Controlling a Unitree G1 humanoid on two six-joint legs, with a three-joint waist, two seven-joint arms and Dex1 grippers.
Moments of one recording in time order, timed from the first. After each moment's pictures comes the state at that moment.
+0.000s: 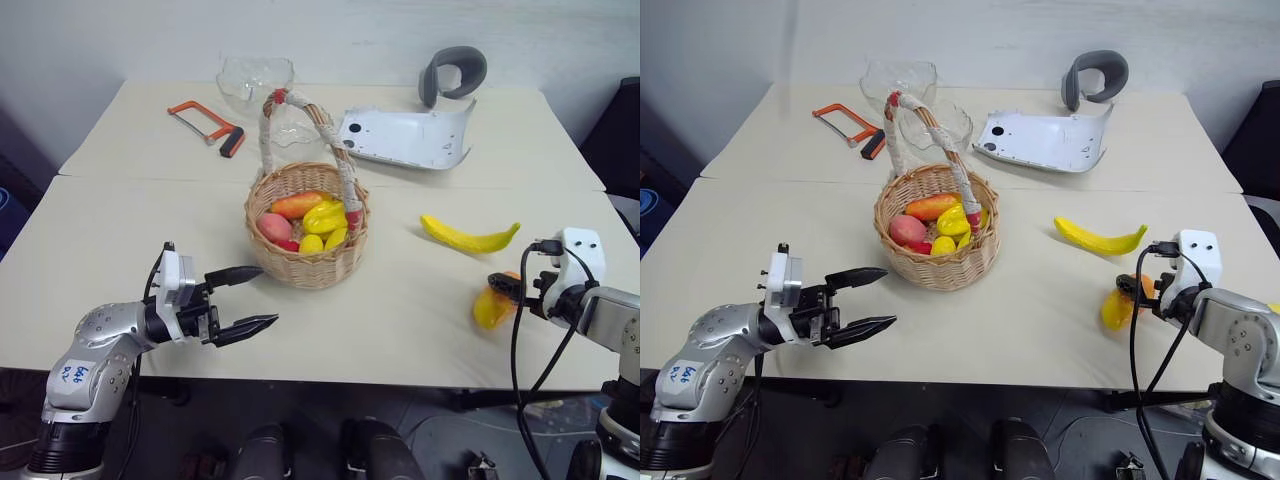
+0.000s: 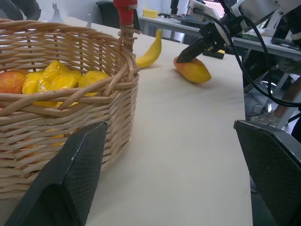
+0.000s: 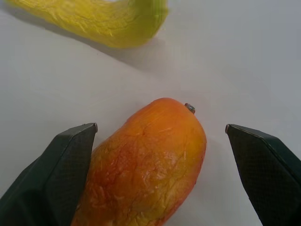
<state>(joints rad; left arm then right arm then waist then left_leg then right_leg) -0.10 0.63 0.18 -0.25 -0.64 0.32 -1.06 -0.36 -0.60 -0.51 -0.37 0.50 1.53 0.19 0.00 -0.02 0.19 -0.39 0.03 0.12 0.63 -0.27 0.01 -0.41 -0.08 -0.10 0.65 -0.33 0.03</state>
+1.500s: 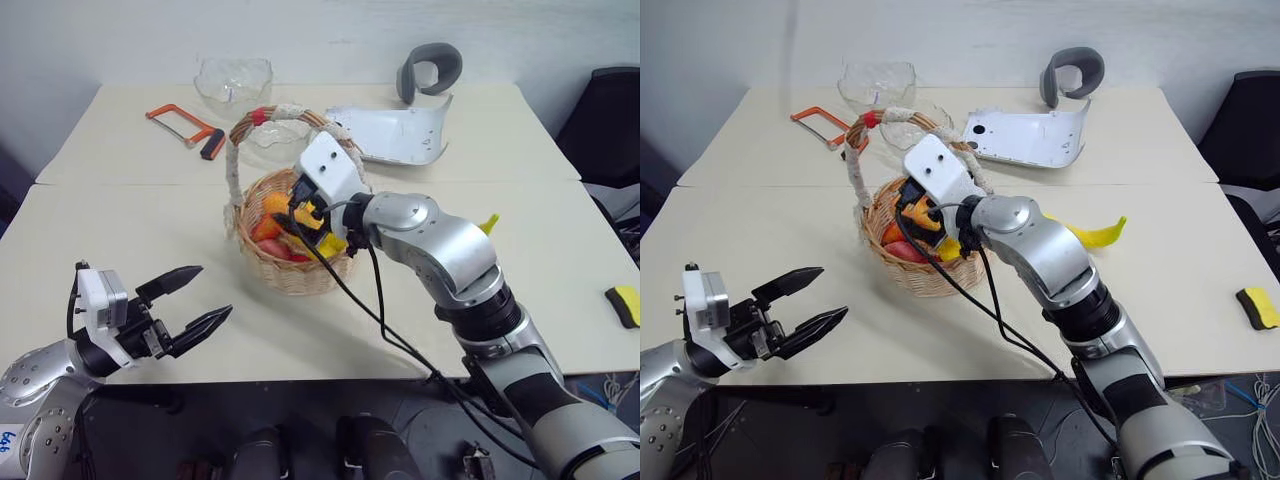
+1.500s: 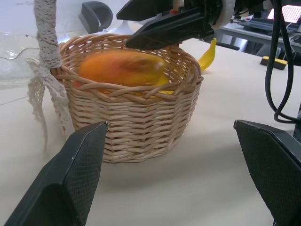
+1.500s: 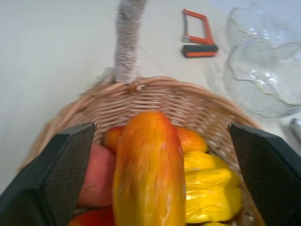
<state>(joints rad) 0.18 0.62 0.46 -0.45 -0.74 0.36 -0.87 -0.94 -0.27 0.34 -0.21 0.36 0.93 0.41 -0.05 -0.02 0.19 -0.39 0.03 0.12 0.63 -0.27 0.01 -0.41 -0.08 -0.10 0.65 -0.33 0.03</state>
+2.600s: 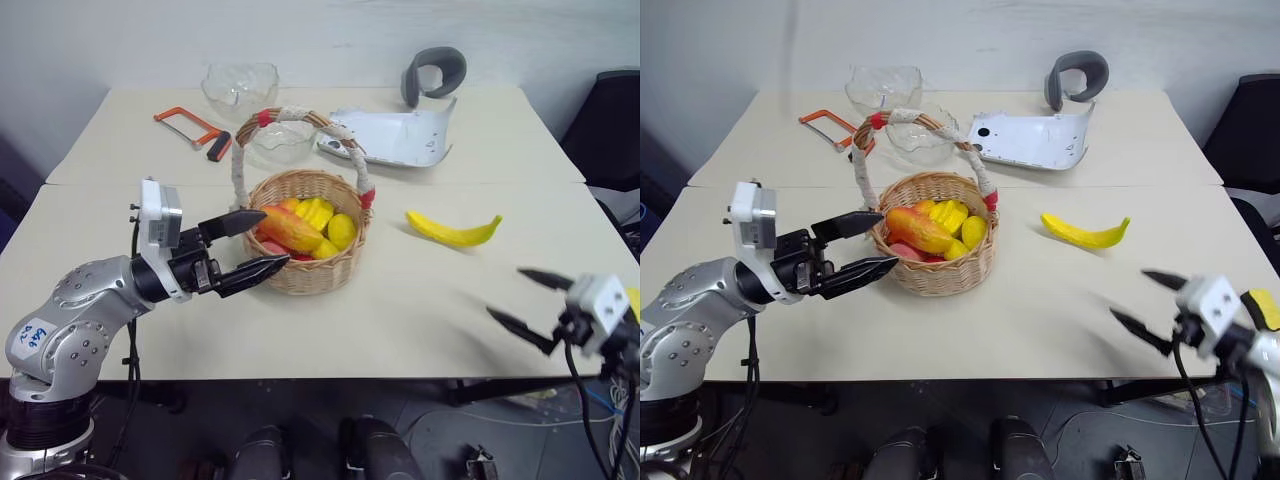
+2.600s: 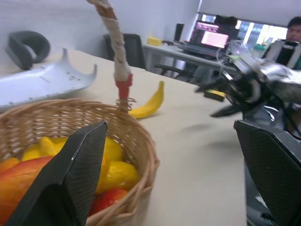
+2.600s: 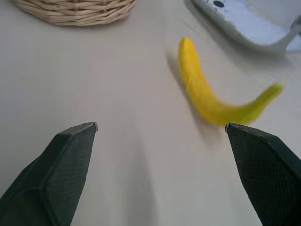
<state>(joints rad) -0.30 0.73 0.25 -0.45 -0.92 0.70 -0.76 -0.15 -0.89 -0.31 0.01 0.25 0.01 1.07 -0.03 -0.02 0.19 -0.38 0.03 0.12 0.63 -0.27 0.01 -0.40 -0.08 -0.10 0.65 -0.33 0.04</state>
